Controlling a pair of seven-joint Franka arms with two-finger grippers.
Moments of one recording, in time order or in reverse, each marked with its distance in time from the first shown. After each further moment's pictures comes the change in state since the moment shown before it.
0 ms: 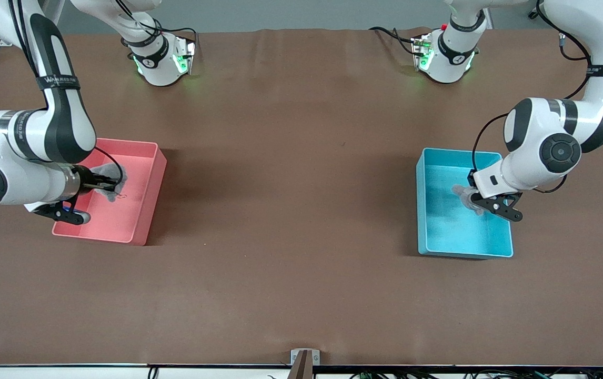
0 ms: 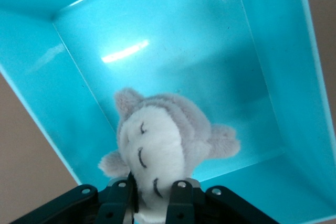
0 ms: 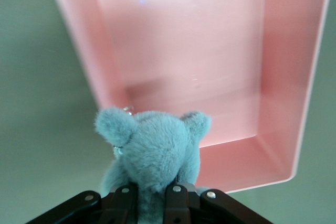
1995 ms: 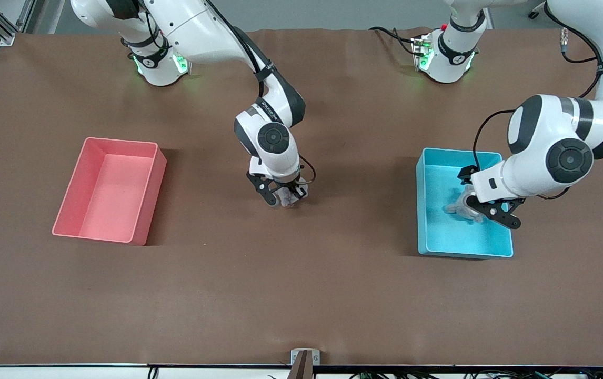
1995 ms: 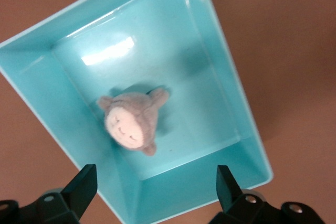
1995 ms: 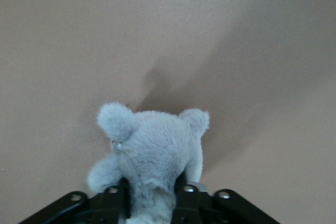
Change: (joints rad) left arm 0.017 0.030 -0.110 0.273 -0.054 -0.300 -0.018; right arm 0.737 0.405 -0.005 0.205 0.125 0.585 1.258
